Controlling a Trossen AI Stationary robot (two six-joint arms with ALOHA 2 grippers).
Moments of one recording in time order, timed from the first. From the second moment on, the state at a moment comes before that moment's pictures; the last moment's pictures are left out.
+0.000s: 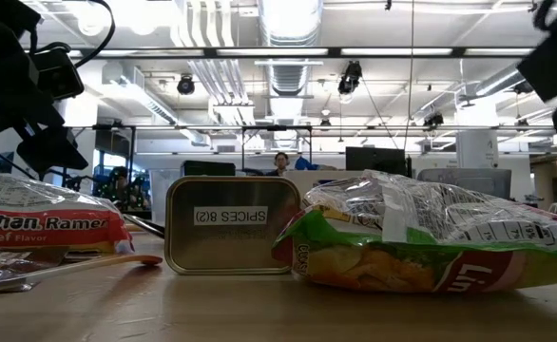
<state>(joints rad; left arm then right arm) -0.17 0.29 0.19 -0.47 -0.02 -0.60 0.68 1.79 1.17 -0.94 -0.16 0.92</state>
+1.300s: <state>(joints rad) -0.17 0.29 0.19 -0.47 -0.02 -0.60 0.75 1.94 1.22 -0.93 -0.13 0.88</state>
